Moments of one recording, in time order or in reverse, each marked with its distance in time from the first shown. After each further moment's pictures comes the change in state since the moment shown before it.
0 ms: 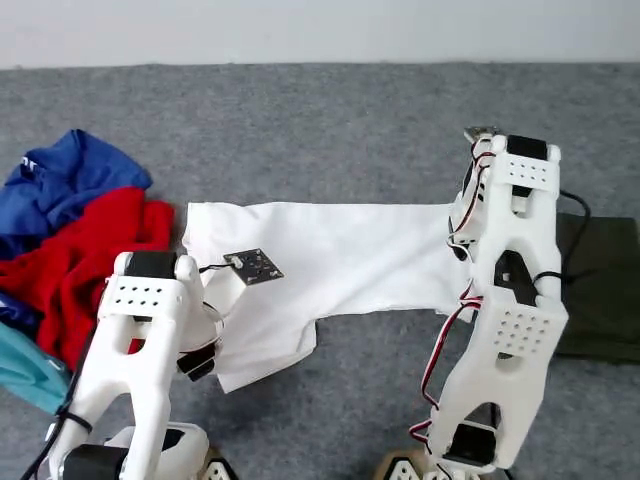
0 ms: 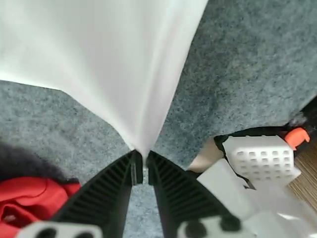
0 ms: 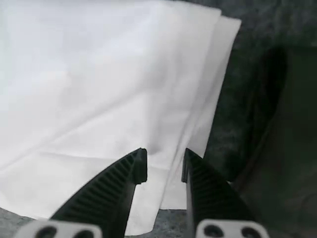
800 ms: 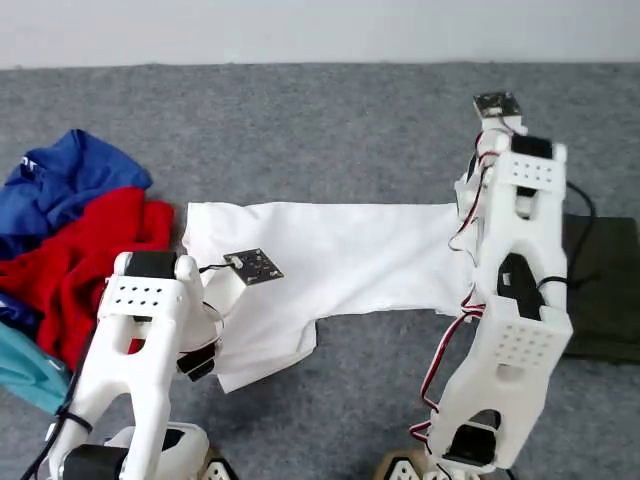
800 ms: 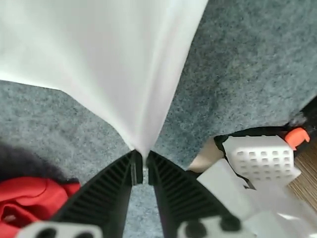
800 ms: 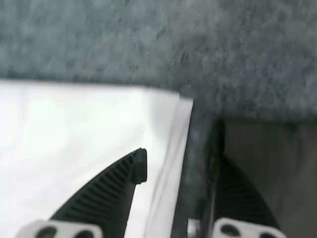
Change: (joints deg) left arm 0.0 0.0 0.0 0.0 0.0; right arm 0.0 -7.1 2.0 -10.8 1.1
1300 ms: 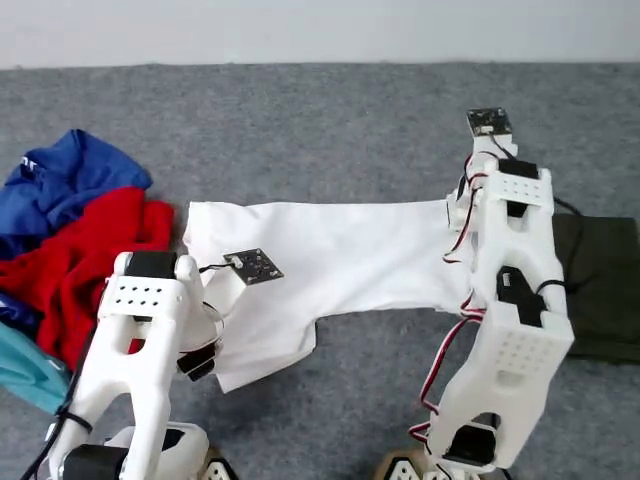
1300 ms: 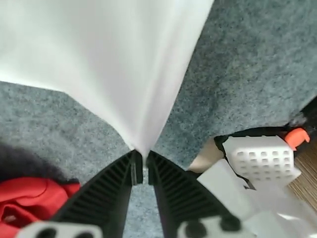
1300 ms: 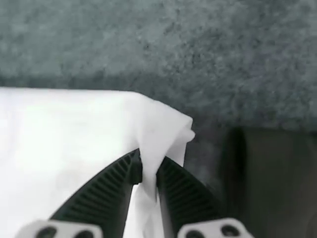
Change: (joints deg) left arm -0.1 0.1 0.0 0.0 0.0; right arm -0.4 -1.5 18.6 -22.8 -1.9
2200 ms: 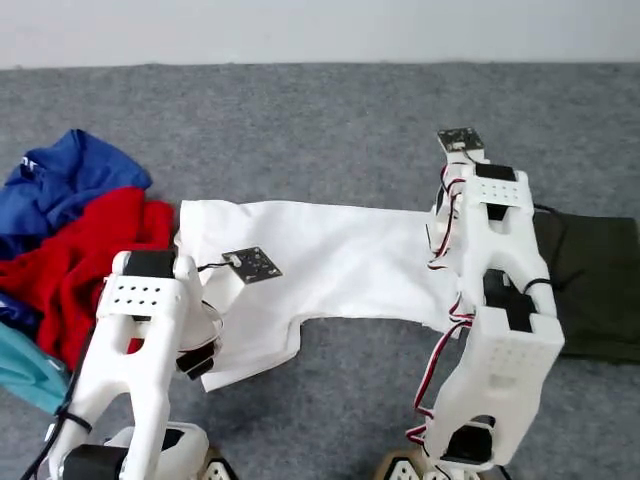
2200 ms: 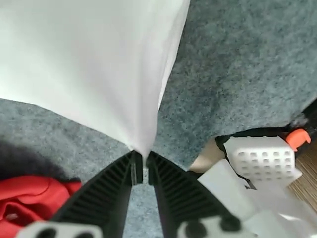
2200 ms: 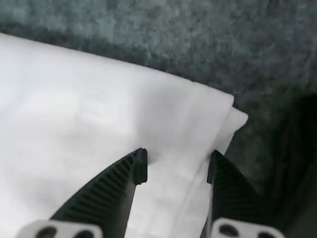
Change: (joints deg) left arm -0.3 0.0 -0.2 0.0 0.0; right arm -4.5 -3.7 5.4 7.7 0.0
